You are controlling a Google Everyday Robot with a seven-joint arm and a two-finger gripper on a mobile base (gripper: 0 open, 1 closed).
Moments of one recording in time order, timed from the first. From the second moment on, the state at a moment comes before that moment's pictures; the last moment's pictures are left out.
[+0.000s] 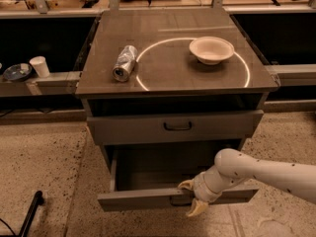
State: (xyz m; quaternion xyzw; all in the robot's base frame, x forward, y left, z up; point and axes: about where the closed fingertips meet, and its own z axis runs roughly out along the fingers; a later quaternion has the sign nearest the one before) arm 0.434 -0.118 0.420 -0.76 0.59 0.20 0.18
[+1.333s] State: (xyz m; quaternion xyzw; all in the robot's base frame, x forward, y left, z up) arm 0.402 -0.146 0.471 -0.75 0.60 0.17 0.21
